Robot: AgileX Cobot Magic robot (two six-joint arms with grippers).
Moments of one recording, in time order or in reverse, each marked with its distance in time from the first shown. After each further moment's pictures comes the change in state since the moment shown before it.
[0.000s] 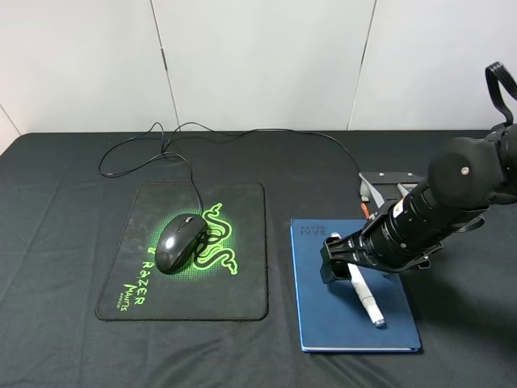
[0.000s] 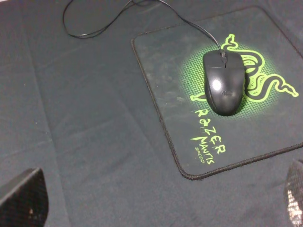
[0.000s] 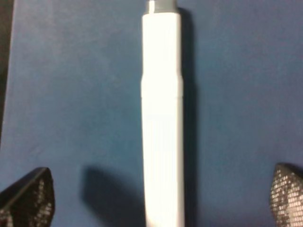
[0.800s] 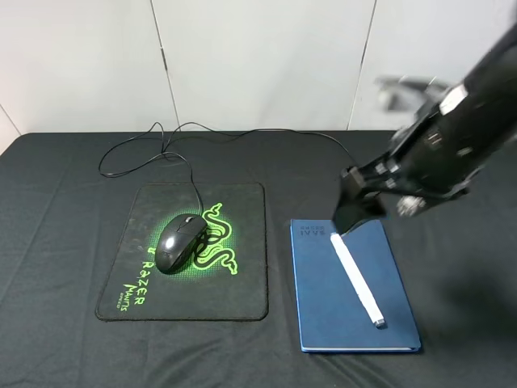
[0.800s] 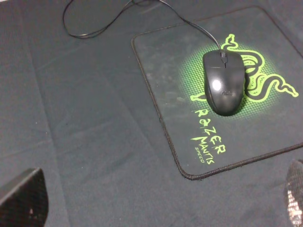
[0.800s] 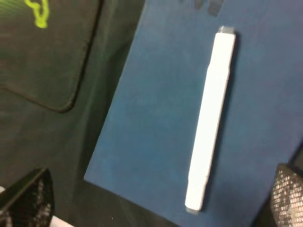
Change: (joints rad) left arm 0.000 0.000 0.000 0.000 0.000 0.000; right arm 0.000 -0.319 -0.296 -0.068 0.574 -0.048
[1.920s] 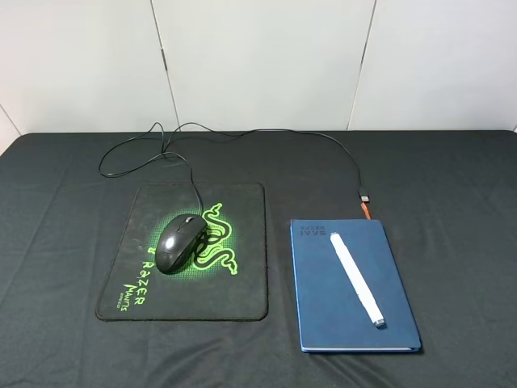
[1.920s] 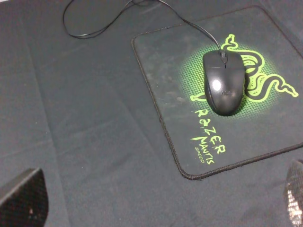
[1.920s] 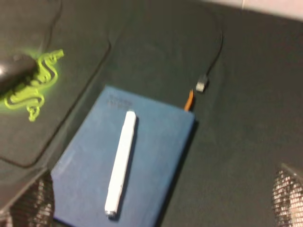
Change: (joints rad) left arm 0.000 0.000 0.000 0.001 0.000 0.000; right arm 0.000 -1.148 0.367 -0.279 0.033 0.106
